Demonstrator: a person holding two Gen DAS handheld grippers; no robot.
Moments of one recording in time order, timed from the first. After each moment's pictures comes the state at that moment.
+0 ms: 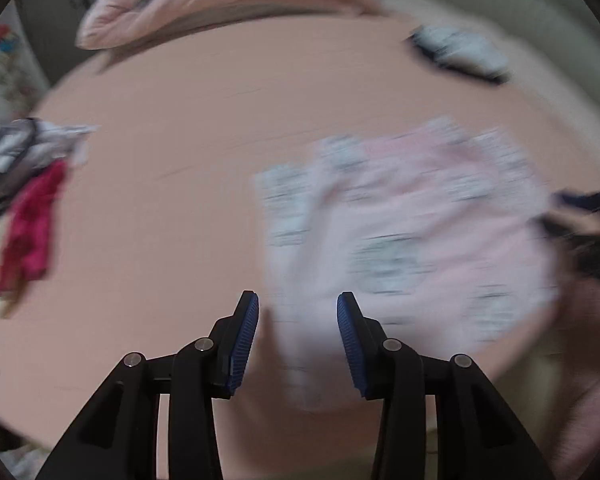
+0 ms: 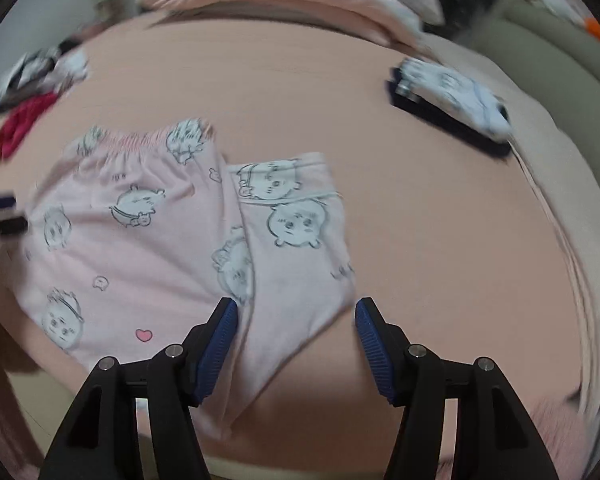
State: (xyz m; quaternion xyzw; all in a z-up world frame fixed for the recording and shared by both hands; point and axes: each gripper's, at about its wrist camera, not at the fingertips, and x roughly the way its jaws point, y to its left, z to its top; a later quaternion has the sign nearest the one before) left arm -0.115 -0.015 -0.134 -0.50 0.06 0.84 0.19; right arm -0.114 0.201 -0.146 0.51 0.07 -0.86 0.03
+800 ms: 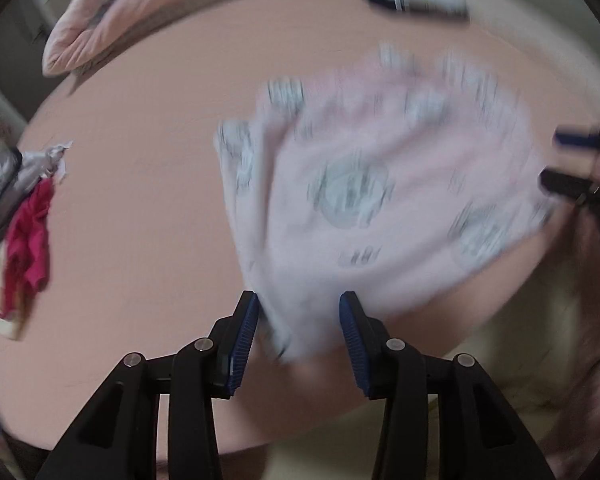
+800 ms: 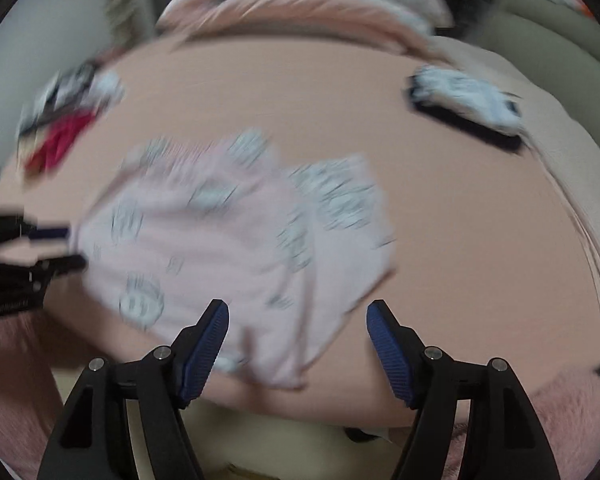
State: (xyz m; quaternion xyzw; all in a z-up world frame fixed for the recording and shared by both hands) left arm -0.106 -0.004 -0.173 -0.54 0.21 0.80 0.14; right arm -0.111 0.188 -0.147 0.52 0.08 -0.85 0.06
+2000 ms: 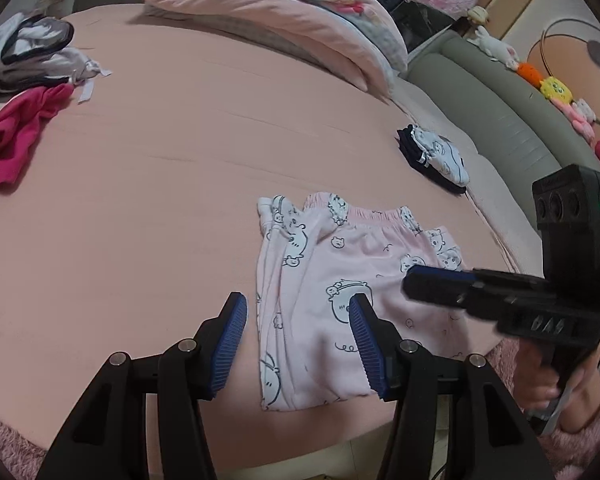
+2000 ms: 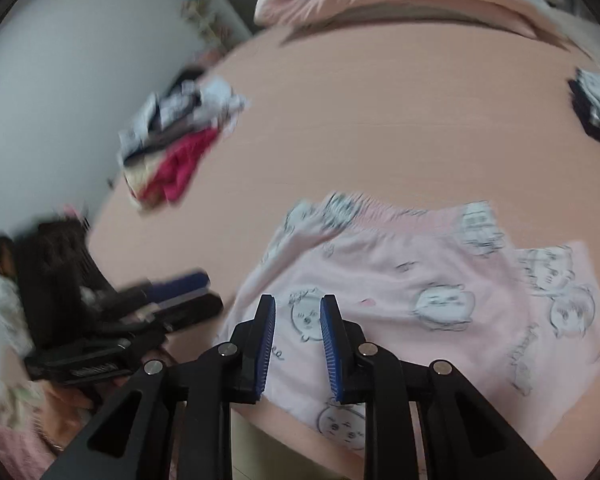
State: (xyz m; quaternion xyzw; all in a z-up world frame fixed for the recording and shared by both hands) left arm -0.112 -0.061 -0.145 -0.46 -0.16 0.85 0.19; right arm -0.173 0.089 -0.122 0.52 -0.06 -0.81 0.27
